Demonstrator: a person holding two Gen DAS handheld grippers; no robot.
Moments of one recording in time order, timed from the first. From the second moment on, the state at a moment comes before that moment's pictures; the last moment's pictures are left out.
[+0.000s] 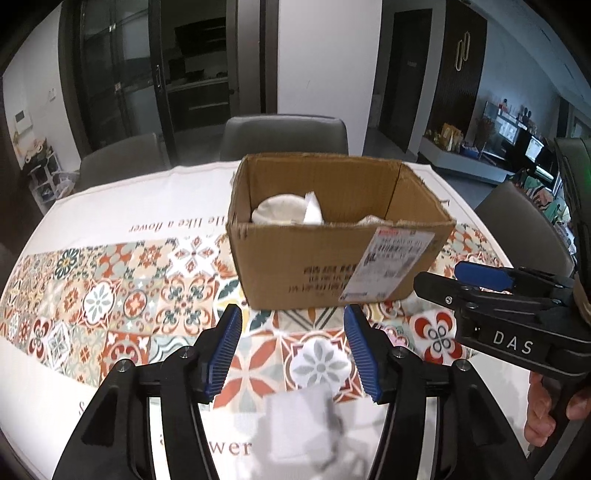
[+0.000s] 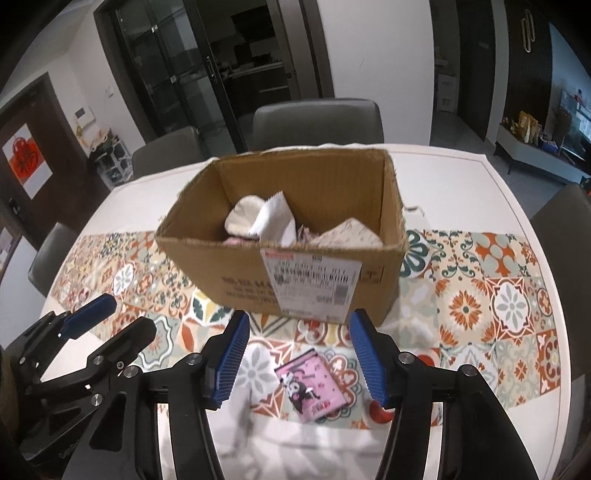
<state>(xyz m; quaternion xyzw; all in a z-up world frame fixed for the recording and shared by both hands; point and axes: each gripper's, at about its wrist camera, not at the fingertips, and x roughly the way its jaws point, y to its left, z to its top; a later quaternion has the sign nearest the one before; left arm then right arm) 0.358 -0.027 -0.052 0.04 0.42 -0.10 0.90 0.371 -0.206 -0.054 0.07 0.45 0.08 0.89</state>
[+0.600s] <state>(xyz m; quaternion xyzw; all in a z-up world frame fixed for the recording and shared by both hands) 0.333 -0.027 -0.095 0.04 0.49 -0.09 0.87 0.357 -0.193 -0.095 0.04 0.52 0.11 0.85</state>
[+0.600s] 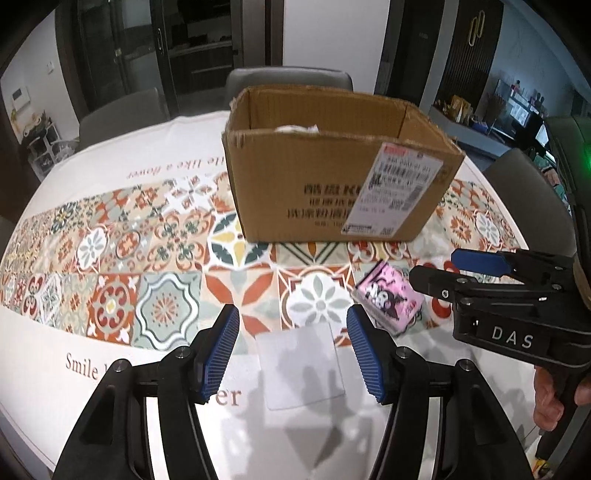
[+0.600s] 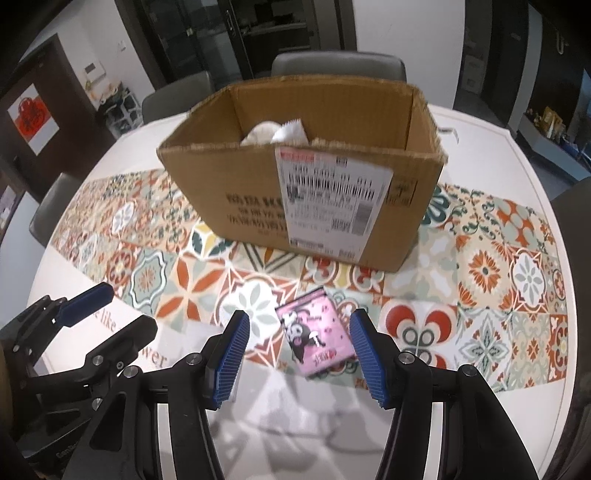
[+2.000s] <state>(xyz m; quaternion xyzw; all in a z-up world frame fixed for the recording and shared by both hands) 0.347 -0.038 -0.206 0.02 0.61 -0.07 0.79 0.393 -0.177 -0.194 -0.06 0.62 0.14 0.77</state>
